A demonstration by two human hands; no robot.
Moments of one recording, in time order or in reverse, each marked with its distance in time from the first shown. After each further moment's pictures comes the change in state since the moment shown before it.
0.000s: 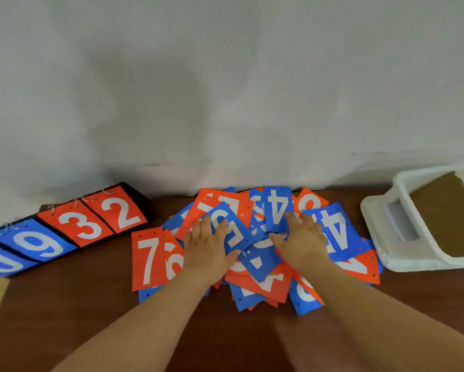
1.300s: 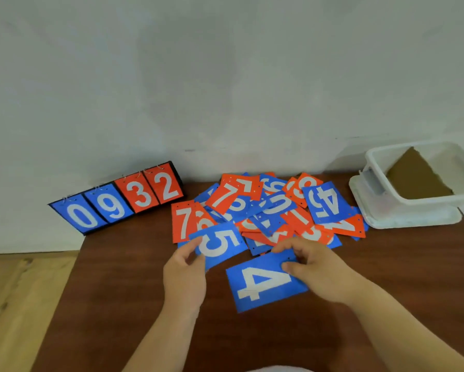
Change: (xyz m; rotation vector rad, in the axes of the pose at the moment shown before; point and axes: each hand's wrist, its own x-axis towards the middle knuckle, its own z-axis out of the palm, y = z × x) left_hand -0.250 -0.010 -0.048 -1.390 0.409 -0.537; right_hand -0.240 0.024 -0.054 0.697 -0.326 -0.386
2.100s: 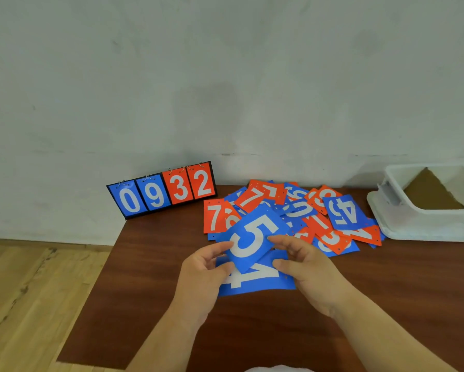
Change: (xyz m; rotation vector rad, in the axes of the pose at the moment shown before) left_hand -0.073 0.004 -0.090 -0.099 -0.332 0.103; right_hand -0.046 -0.056 0.098 0.656 0.019 0.000
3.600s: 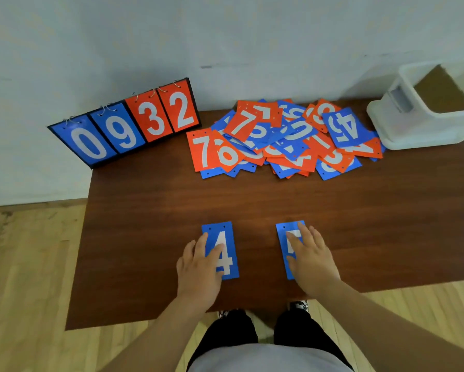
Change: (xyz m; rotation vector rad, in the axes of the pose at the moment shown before) left_hand 0.039 -0.182 -0.094 1.405 -0.313 0.066; right_hand 0.007 0.199 0.007 -1.523 0.227 0.278
